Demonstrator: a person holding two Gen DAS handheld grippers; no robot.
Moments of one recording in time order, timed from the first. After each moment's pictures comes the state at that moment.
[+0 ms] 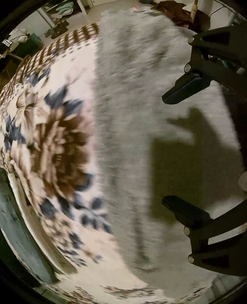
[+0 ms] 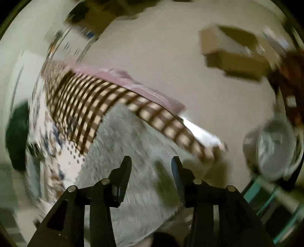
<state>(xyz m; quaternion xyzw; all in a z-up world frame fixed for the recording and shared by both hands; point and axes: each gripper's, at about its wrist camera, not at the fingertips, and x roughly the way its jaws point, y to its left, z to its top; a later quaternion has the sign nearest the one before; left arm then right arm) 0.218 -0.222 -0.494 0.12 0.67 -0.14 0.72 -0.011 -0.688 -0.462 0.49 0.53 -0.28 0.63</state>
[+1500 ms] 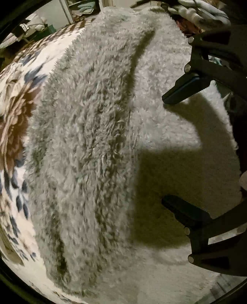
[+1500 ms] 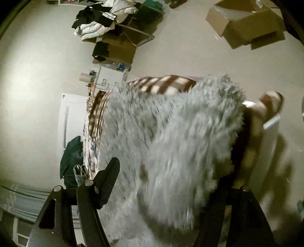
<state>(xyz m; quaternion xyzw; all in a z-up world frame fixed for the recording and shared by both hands) 0.199 -0.194 -0.555 0.03 0.70 -0.11 0.71 -0.053 -0.614 -0.562 0.63 0.30 -0.19 0.69</state>
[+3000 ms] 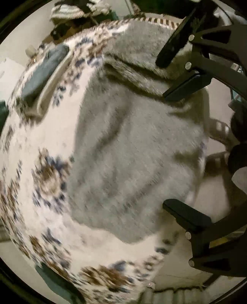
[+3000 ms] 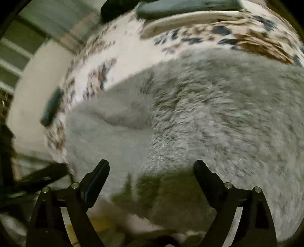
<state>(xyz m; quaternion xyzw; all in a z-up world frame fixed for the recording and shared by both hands) 0.152 0.101 -0.466 -0.10 0.60 0.00 0.79 0.156 -0.122 -0.459 0.22 0.61 0.19 0.74</state>
